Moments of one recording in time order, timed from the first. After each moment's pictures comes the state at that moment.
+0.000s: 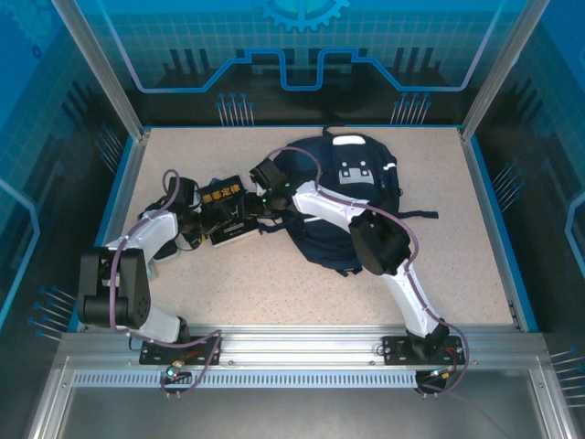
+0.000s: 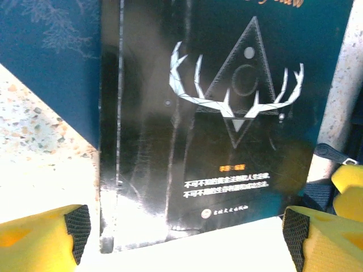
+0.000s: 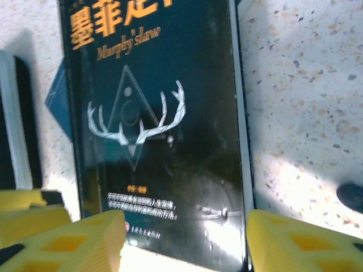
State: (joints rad) left arm 0.03 1.49 0.85 -0.49 0.28 -0.67; right arm 0.78 2.32 1.92 -0.55 -0.24 0.66
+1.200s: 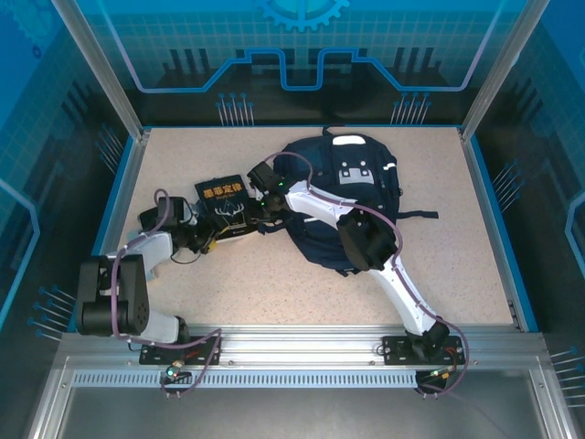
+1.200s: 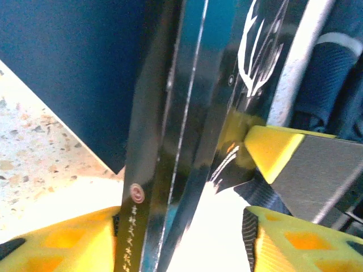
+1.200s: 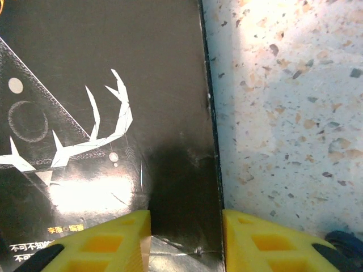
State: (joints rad) left arm 0.11 1.42 0.61 -0.15 0.56 -0.80; right arm 0.77 2.45 2.04 -0.66 -0.24 0.62
